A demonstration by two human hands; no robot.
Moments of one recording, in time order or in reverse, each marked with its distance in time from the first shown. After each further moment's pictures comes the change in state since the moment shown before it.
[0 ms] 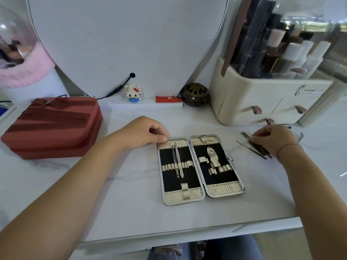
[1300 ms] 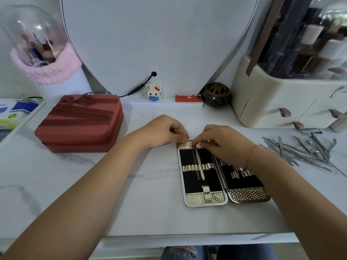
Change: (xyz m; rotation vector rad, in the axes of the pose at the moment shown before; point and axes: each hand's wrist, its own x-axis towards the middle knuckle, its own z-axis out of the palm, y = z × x) left_hand 0.000 0.003 0.000 -0.030 0.004 -0.027; right_hand -0.045 -0.110 0.067 -0.146 -0.348 -0.907
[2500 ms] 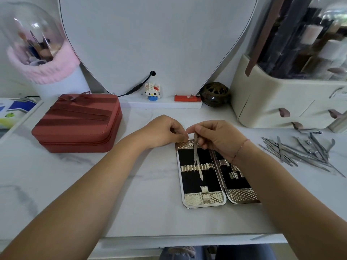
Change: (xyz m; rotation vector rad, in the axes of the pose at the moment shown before) left_hand 0.002 -0.001 0.003 0.034 0.040 0.026; right_hand 0.016 -0.010 0.009 1.067 0.089 0.406
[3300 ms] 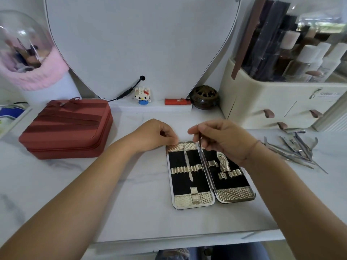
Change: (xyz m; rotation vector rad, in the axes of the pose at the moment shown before) left_hand 0.000 -0.001 0.002 -0.011 0.002 -0.034; right_hand -0.032 -0.020 -0.023 -0.003 -0.021 -0.011
